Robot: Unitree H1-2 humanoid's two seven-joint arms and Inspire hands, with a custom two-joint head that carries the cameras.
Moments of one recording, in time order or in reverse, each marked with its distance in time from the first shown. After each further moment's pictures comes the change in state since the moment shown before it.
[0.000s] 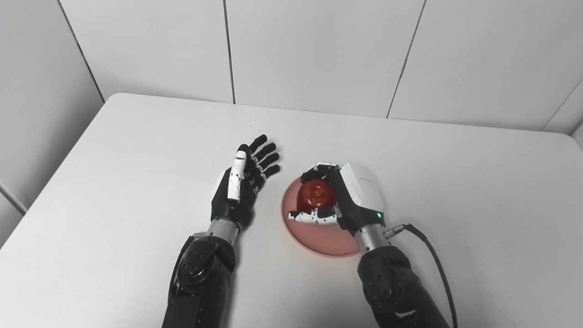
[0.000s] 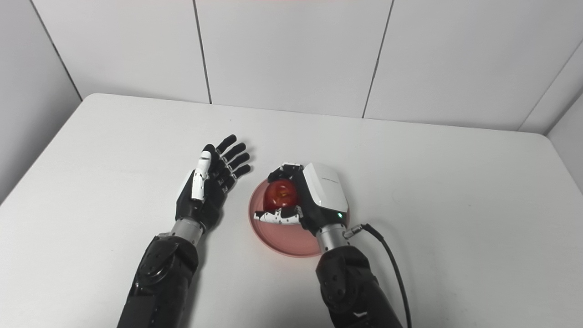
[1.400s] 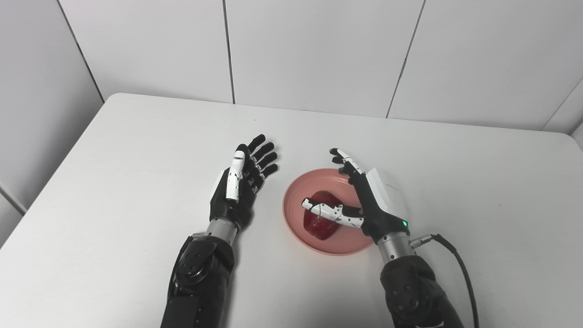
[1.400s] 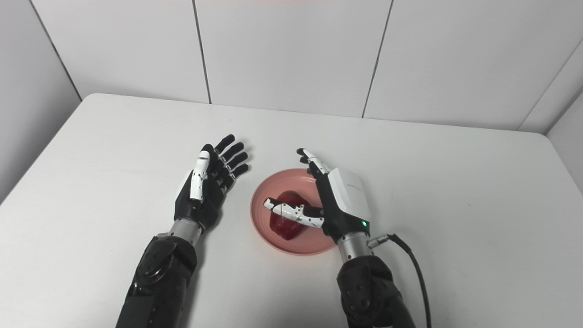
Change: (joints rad) left arm 0.002 0.003 0.003 -0.003 -0.010 0.005 -0.003; right arm 0.077 -0.016 -0.084 -0.151 0.046 0.043 0.063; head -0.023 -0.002
